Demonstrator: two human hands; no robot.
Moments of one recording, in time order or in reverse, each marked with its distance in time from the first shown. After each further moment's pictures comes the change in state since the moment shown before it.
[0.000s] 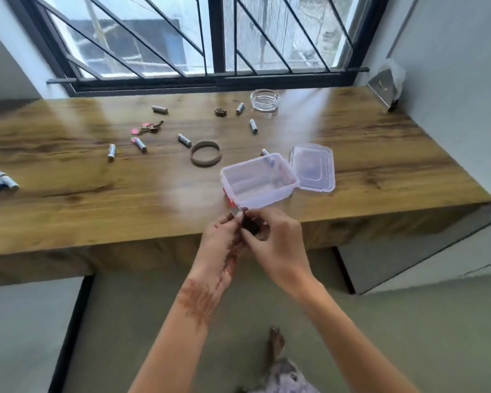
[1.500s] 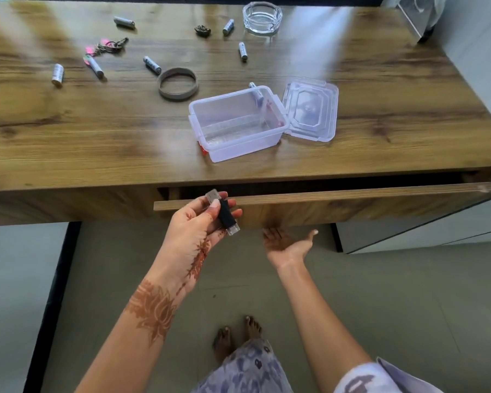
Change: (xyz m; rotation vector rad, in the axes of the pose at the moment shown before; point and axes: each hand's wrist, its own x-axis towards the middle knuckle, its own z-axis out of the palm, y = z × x) left_hand -0.003 -0.056 -0.014 0.148 0.182 -0.047; right_hand -0.050 0.197 0.056 1.656 0.509 1.362
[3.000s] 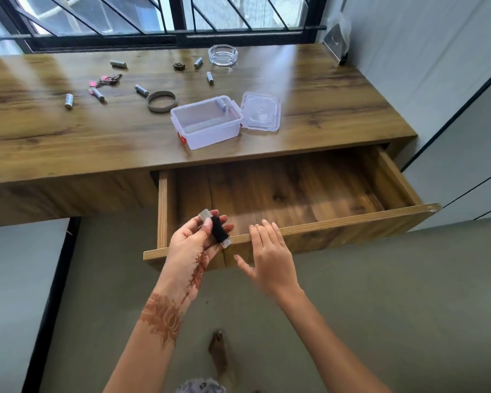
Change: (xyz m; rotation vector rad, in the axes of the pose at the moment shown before) left_hand -0.120 -0.061 -0.006 -0.008 -0.035 0.031; right_hand -0.145 0.004 -0.102 -2.370 -0.132 -1.639
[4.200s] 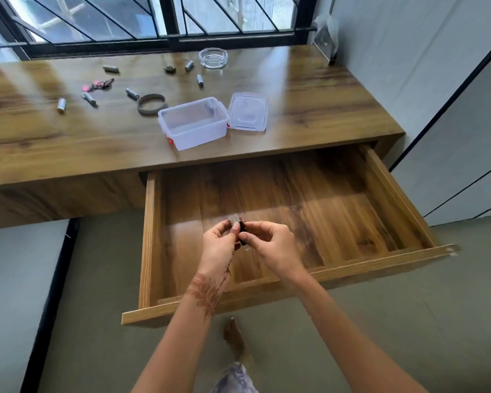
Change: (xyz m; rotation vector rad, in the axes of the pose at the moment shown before) left_hand 0.015 -0.053 0.055 0.223 0.080 -0.002; right_hand 0.011 0.027 -0.065 1.161 -0.156 0.418
